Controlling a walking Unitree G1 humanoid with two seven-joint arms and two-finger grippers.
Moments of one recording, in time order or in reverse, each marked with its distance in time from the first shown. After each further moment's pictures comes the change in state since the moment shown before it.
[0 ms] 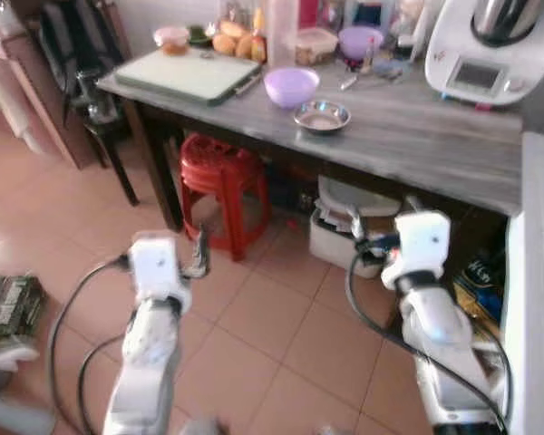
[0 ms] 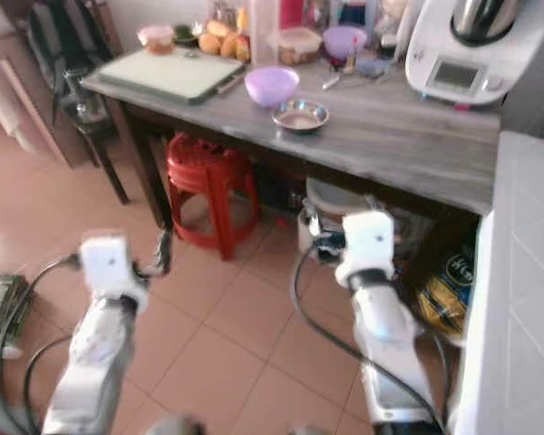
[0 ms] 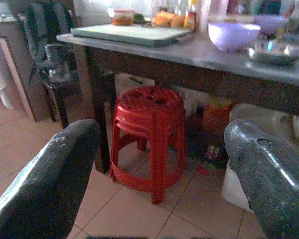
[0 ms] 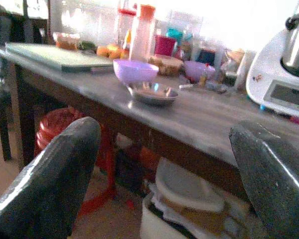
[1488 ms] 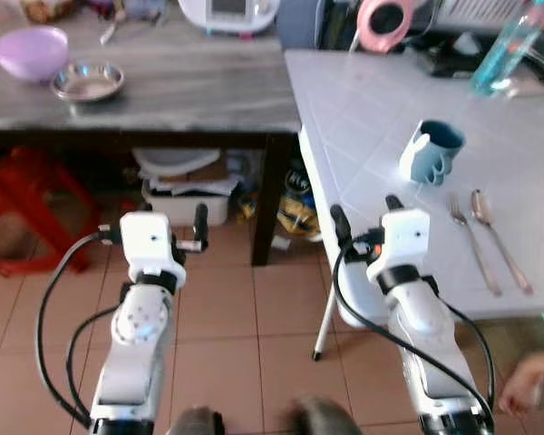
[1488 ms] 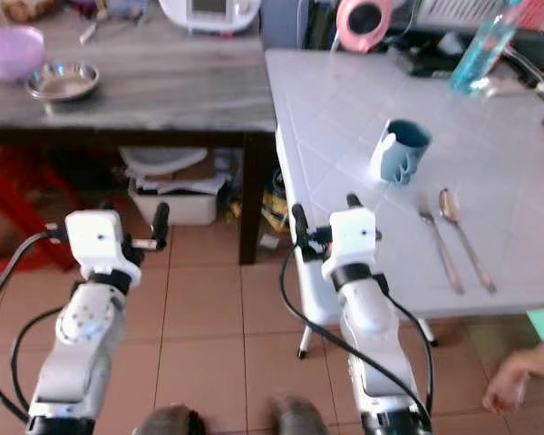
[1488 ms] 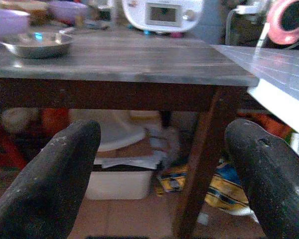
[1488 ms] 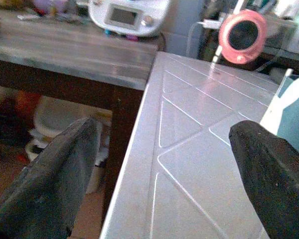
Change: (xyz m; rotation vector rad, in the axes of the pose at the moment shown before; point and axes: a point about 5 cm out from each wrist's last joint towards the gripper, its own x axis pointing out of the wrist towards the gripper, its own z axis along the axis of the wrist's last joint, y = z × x) left arm 0.008 0.004 0.033 -0.009 -0.105 -0.042; right arm 0.011 0.016 0.008 0.038 -0.019 0.078
